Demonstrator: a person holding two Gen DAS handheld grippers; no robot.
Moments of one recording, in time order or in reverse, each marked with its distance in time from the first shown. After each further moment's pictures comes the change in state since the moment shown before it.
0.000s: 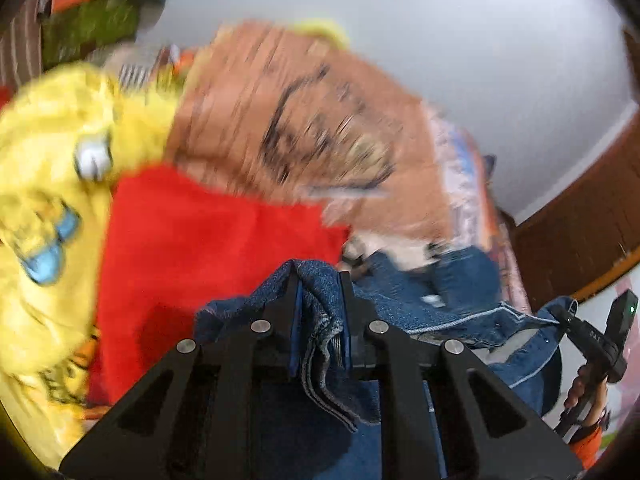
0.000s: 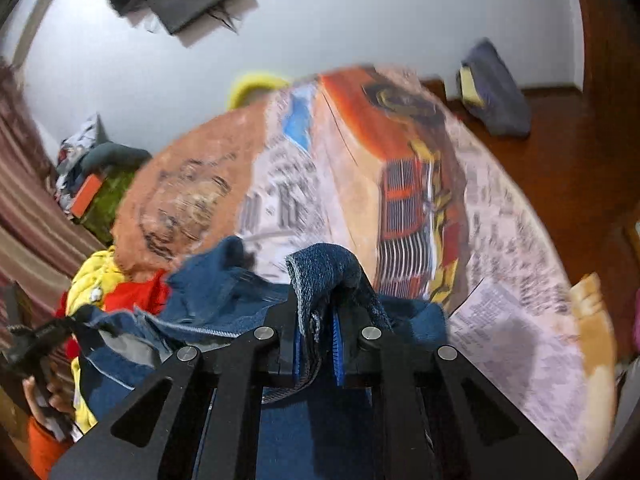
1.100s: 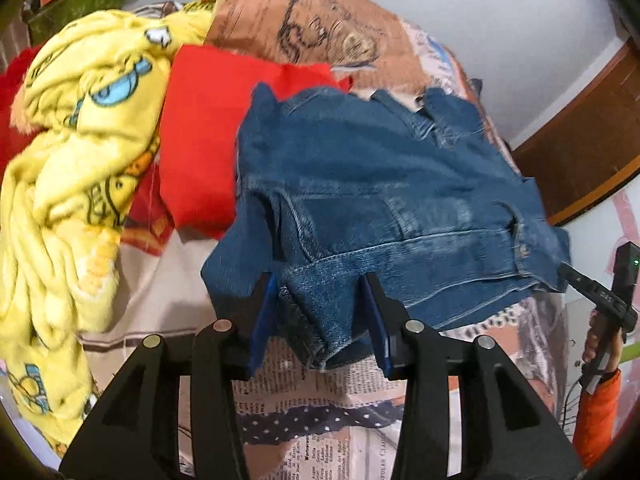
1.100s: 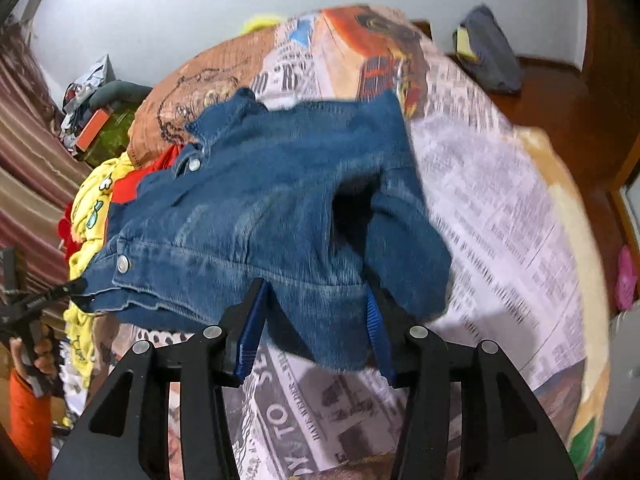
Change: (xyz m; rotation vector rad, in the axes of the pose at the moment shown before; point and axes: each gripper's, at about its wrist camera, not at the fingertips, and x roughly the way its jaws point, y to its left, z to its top) left arm -0.087 0.031 -0.148 0.137 0.155 0.013; right arm -0.079 -0.012 -0.137 -0.060 0.171 -0.005
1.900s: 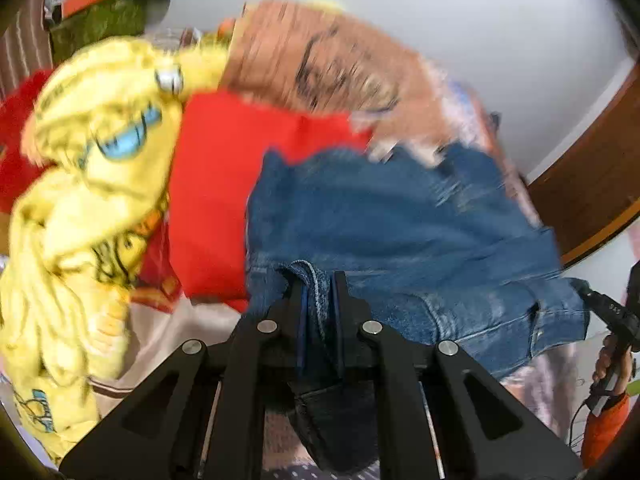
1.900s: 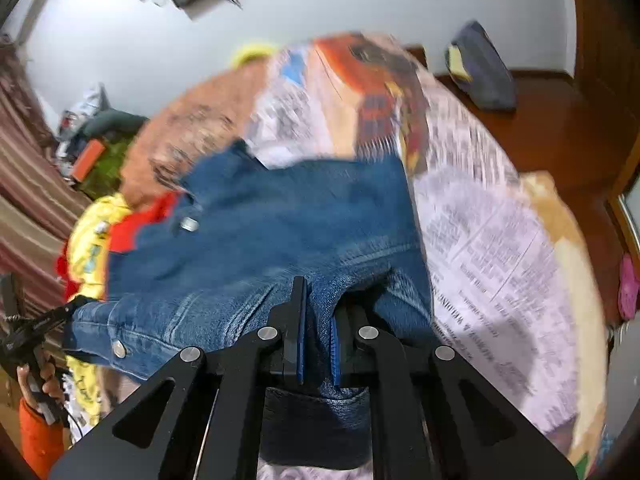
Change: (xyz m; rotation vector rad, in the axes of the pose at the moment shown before) left arm 0.011 0.000 0.040 -0.036 -0.099 0.070; right arm 0.014 0.001 0.040 0.030 -0.090 -0.027
